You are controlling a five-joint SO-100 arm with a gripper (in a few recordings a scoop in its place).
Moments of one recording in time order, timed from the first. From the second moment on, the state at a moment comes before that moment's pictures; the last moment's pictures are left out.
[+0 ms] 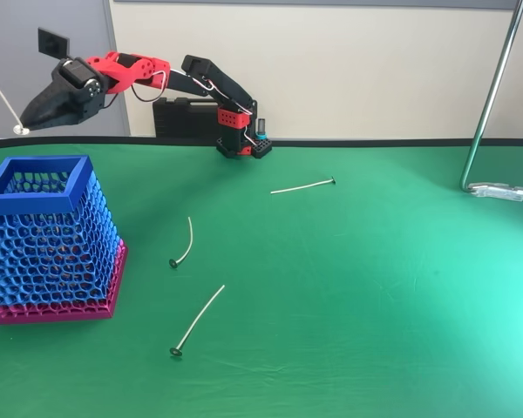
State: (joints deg) arm 33.1 41.1 12.4 33.2 -25.1
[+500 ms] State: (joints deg) arm 33.0 41.1 12.4 33.1 -23.6
